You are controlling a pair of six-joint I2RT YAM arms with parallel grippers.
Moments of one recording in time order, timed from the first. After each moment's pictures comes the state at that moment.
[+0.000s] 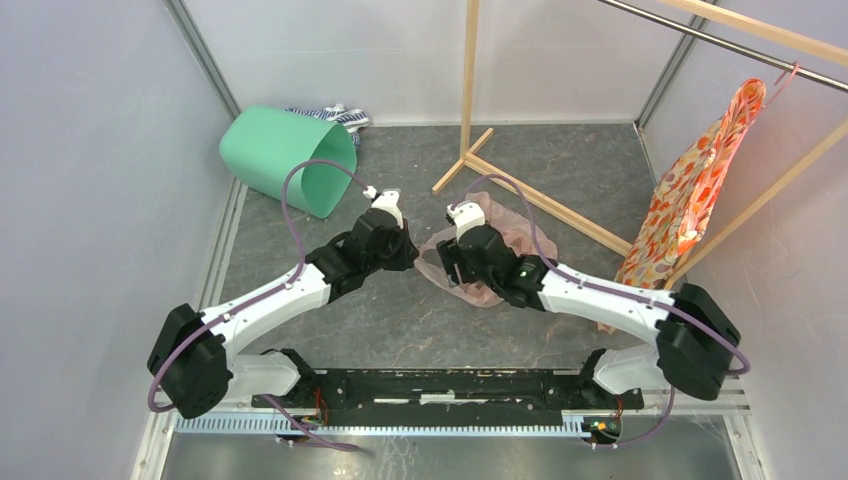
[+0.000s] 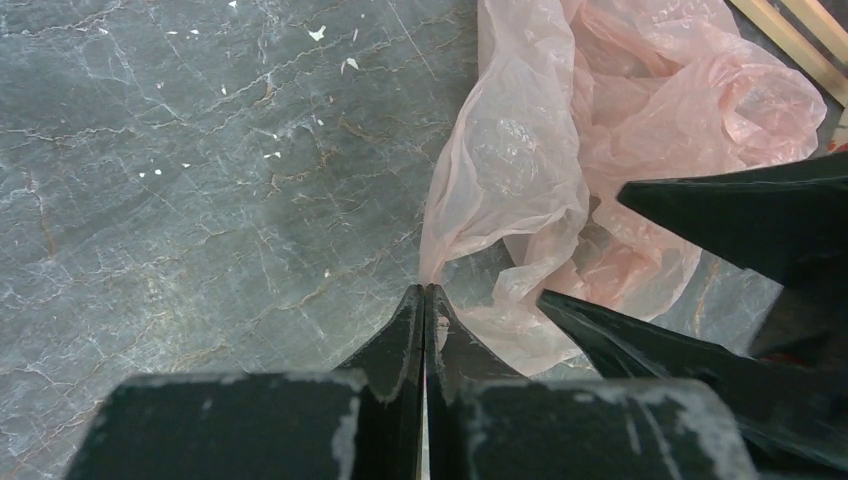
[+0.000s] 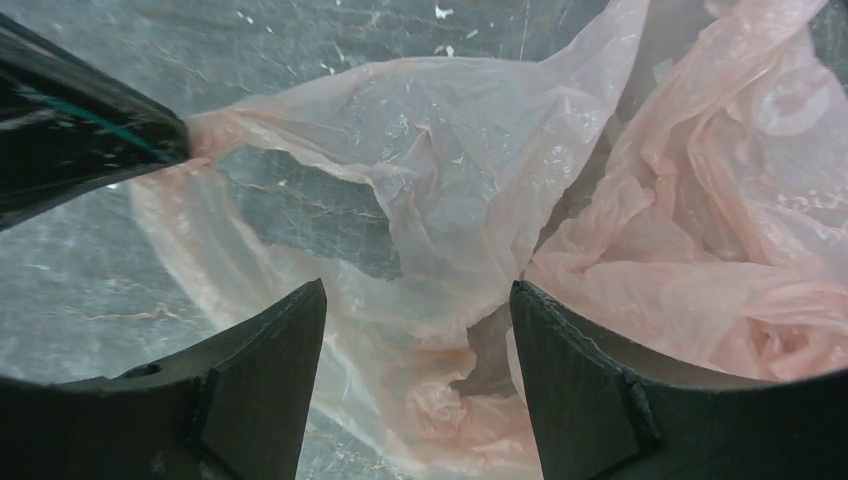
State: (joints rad) left arm -0.75 1.23 0.81 -0.21 -0.13 -0.58; right arm 0.93 1.32 0.83 -0.15 0.34 0.29
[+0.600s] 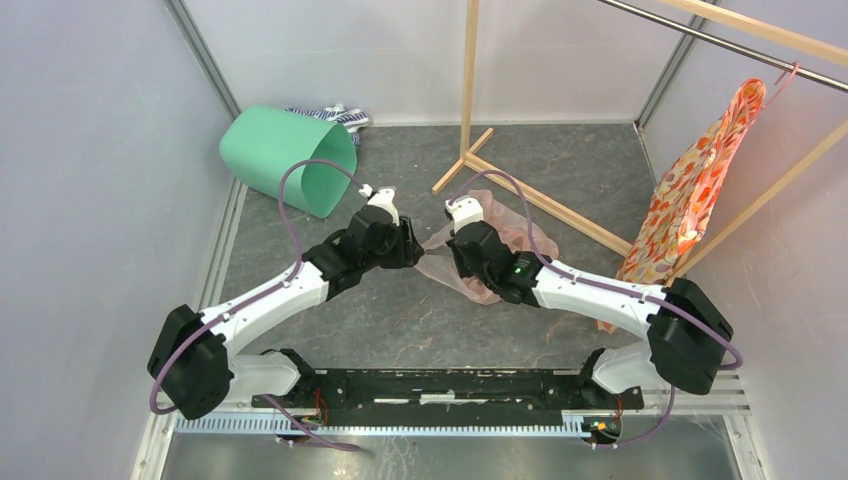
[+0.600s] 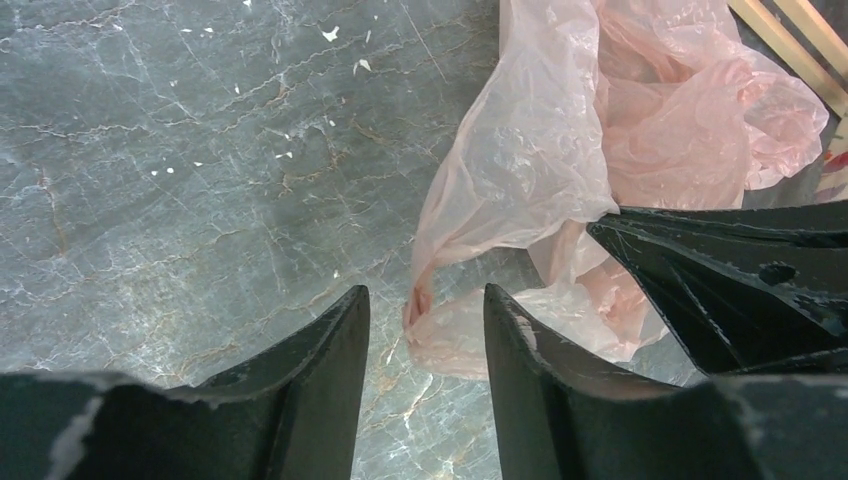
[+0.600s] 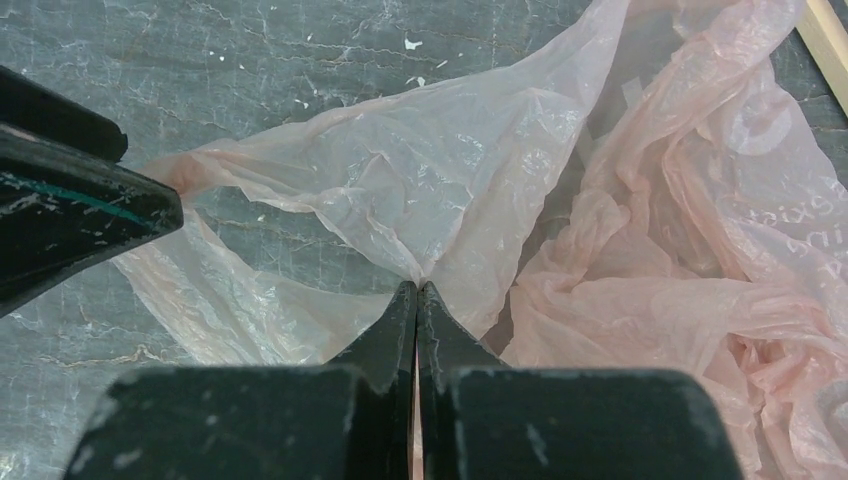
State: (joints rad) left arm -0.71 1.23 0.81 -0.21 -0.10 -0.58; right arm 0.93 1.40 0.87 -0.13 0.41 0.28
